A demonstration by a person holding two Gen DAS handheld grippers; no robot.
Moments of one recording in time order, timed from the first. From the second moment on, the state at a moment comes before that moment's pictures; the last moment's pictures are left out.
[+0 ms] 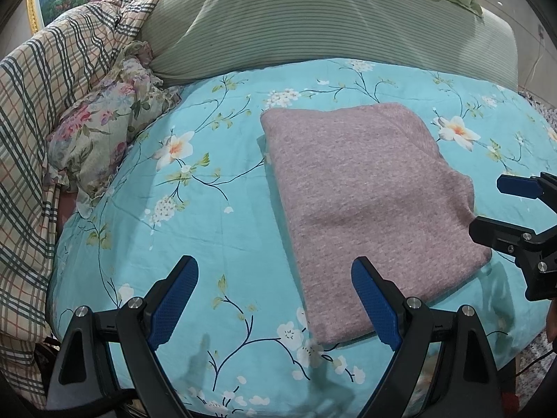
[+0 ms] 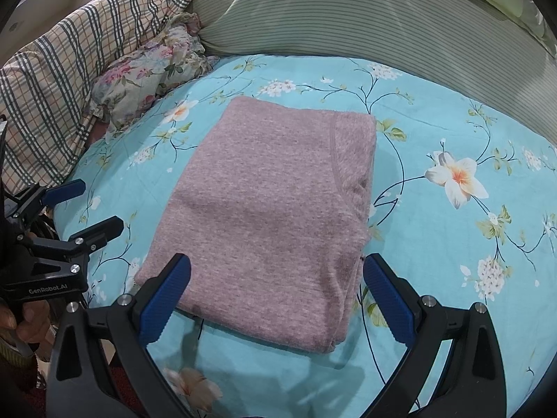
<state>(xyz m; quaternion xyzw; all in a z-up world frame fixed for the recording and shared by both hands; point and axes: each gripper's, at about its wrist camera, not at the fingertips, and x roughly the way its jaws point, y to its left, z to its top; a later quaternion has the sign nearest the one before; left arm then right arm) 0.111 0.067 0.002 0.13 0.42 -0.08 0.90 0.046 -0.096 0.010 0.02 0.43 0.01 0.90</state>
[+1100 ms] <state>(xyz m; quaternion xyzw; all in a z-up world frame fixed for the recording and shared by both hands) 0.113 0.062 0.004 0.14 0.42 -0.08 0.90 0.048 -0.098 0.009 0.02 0.43 0.01 0.90</state>
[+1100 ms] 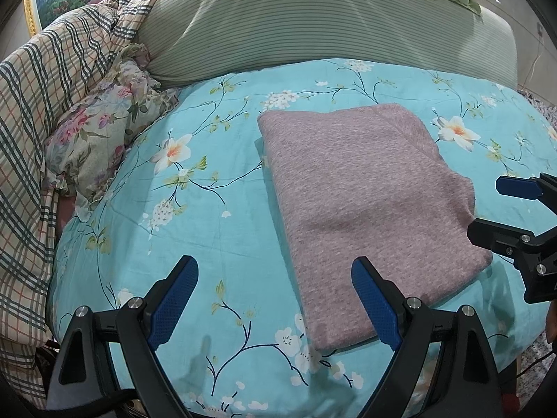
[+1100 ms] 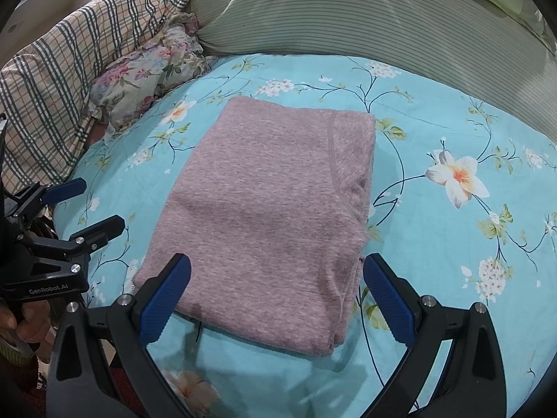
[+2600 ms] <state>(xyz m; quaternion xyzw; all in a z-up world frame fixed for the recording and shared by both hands) 0.135 0.061 -0.003 0.13 0.42 -0.07 0.90 0.066 -0.112 0.007 0.02 0.43 0.01 0.90</state>
